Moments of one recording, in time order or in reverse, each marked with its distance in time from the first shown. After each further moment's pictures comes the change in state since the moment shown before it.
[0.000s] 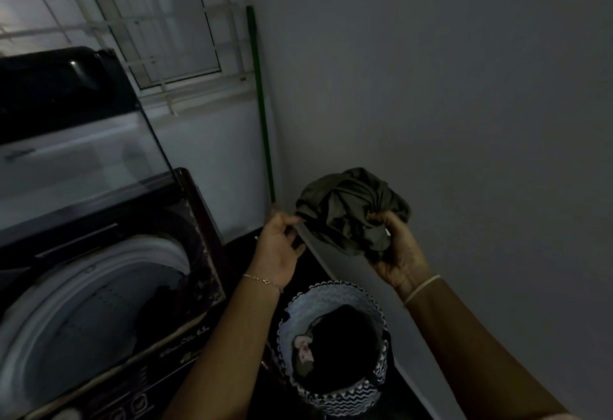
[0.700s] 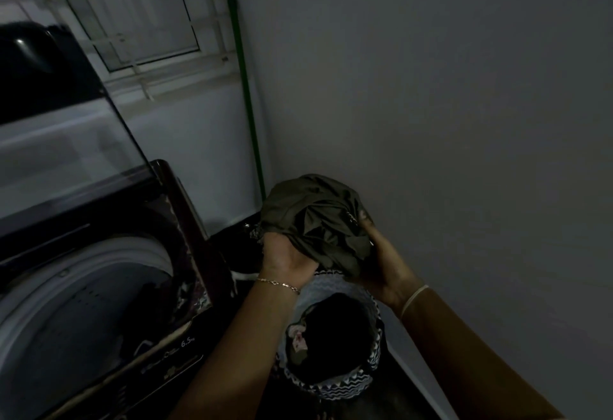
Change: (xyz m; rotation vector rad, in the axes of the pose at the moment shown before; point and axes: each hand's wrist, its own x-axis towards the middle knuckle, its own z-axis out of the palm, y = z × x) left_hand 0.024 -0.033 0.008 -0.395 -0.131 -0.195; right_hand 0.007 0.022 -0.016 -0.167 0.001 0.141
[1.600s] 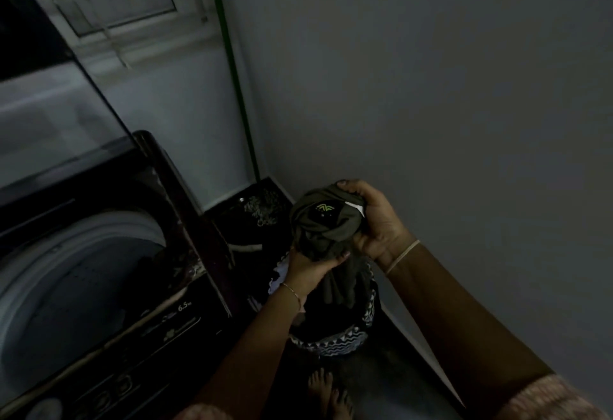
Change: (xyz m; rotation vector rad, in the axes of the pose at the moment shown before) left_hand -0.004 -0.079 -0.075 0.957 0.144 0.036; right_hand -0.012 -0.003 0.020 0.098 0.044 -0.038
